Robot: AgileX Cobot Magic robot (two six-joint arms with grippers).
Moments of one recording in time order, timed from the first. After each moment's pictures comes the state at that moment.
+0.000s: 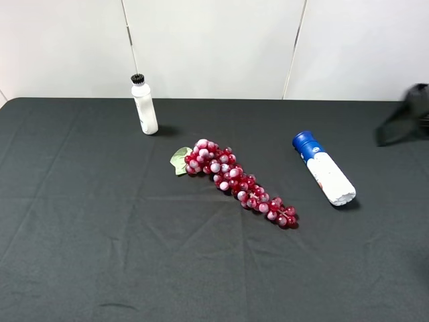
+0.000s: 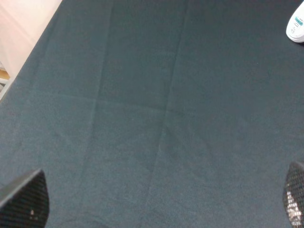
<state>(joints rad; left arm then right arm) 0.18 0.00 -0.50 0.02 1.06 -0.08 0.12 0.96 -0.87 0.18 1.01 -0.08</state>
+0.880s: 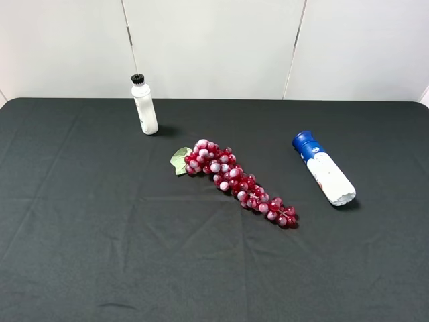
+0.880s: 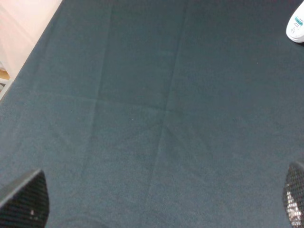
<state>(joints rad) 0.18 0.00 -0.50 0.02 1.06 -0.08 0.12 0.07 -0.51 0.03 1.00 0.00</state>
